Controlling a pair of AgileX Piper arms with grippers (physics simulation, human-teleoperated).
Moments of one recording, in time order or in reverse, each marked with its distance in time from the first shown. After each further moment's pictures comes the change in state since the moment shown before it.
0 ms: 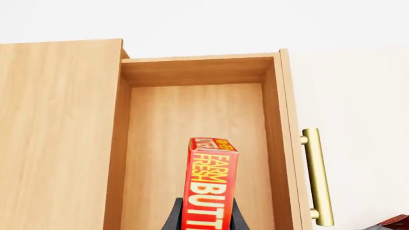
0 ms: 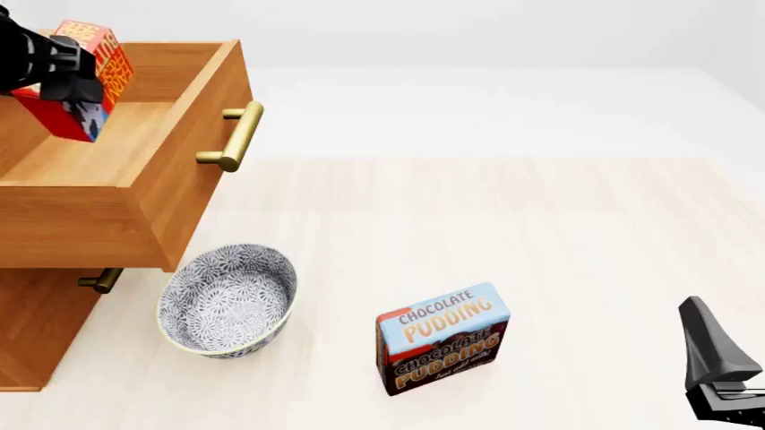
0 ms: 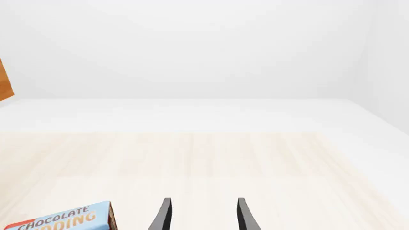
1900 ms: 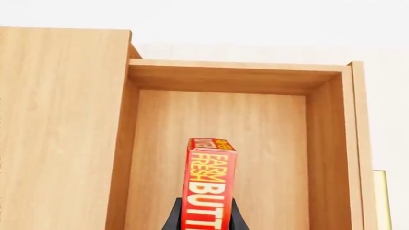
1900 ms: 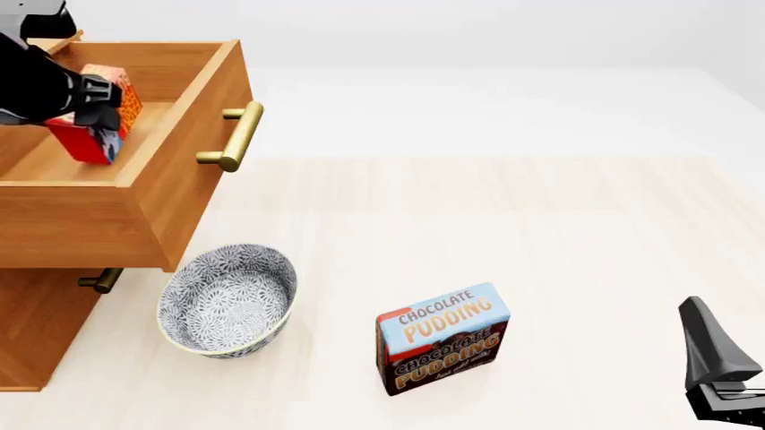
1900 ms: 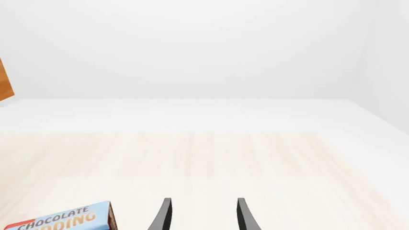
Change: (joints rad) left arm 0.070 0.180 0.012 -0.102 -0.006; right arm 0.000 0.000 0.000 0.000 0.000
